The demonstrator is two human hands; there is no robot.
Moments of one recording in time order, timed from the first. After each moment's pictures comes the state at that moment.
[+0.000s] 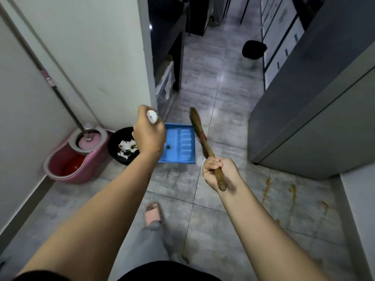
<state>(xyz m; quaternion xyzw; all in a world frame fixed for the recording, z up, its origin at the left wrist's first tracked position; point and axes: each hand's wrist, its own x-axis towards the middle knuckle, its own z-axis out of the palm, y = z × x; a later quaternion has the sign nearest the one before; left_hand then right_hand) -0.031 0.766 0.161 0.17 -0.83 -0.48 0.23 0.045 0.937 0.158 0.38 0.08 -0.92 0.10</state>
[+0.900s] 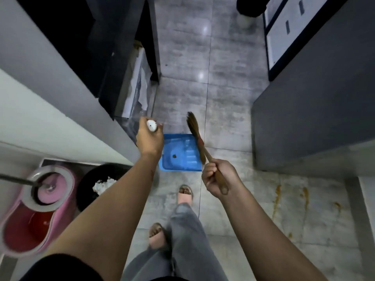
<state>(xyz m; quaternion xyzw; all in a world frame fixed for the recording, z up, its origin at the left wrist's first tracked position) -0.456 0.840 0.011 0.19 -0.84 -0.51 0.02 -0.344 0.998 0.072 0.53 0.18 -0.81 0.15</state>
